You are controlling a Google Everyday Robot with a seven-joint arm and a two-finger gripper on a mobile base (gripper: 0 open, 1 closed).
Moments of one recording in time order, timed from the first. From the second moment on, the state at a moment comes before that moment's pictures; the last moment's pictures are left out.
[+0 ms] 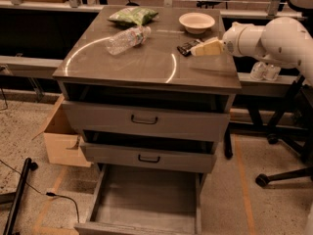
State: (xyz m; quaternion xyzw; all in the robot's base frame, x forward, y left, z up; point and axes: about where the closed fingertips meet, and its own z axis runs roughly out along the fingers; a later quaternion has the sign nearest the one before) arm 0.805 -0.207 0.900 -0.28 0.76 0.07 0.58
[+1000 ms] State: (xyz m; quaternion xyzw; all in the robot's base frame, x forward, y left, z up) arm 0.835 -0.179 0.859 -0.29 0.78 0.08 0.55
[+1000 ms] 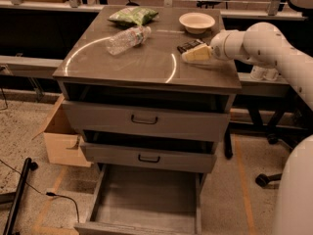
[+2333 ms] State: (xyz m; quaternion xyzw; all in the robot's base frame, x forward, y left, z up) arm 0.851 -0.157 0.844 -0.24 0.80 0.12 0.54
